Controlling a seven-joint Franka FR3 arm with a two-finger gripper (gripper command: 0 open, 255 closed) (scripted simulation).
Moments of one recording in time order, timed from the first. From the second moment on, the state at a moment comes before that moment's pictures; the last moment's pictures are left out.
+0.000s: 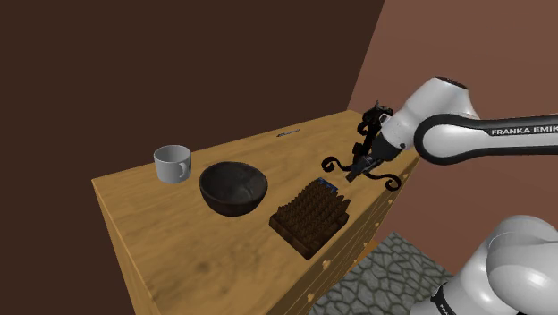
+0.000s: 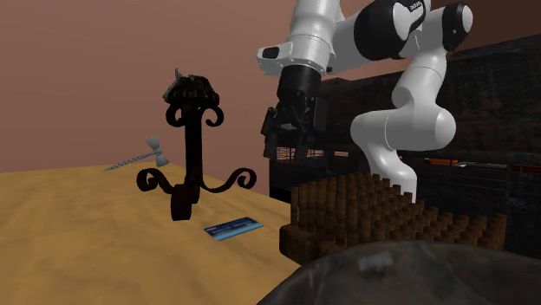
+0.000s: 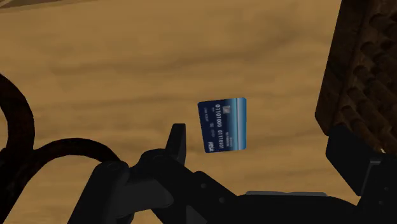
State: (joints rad) arm 0.05 -0.75 -0.05 -2.83 0.02 2.39 -0.02
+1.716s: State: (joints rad) arm 0.52 -0.18 -0.49 -2.80 0.19 3.22 -0.32
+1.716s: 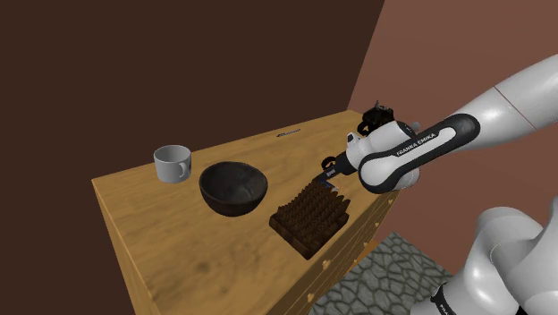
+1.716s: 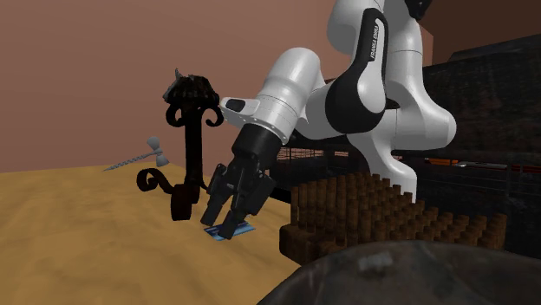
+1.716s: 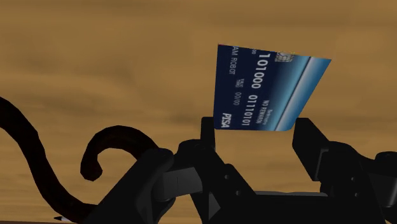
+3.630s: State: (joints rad) arm 0.16 -0.44 -0.16 -2.71 0.03 2.85 -0.17
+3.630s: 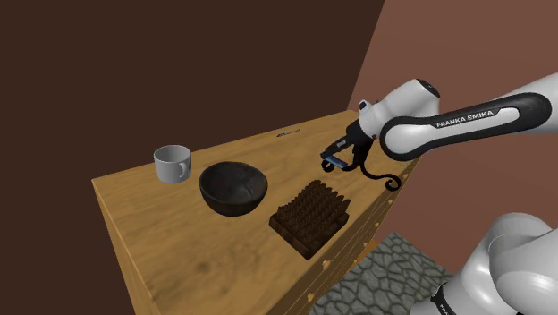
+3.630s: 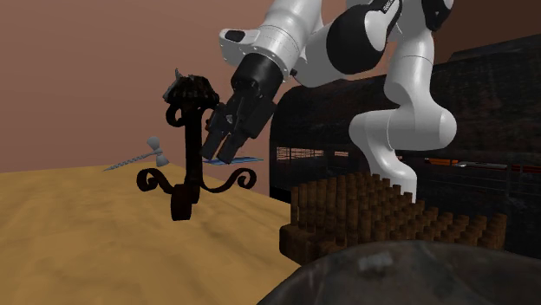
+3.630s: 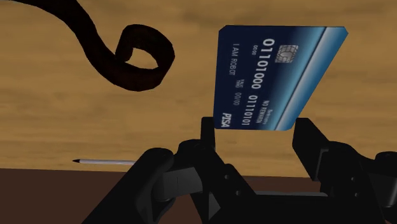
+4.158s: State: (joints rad) arm 0.15 -0.50 -0.14 -2.64 0.01 2.72 -0.15
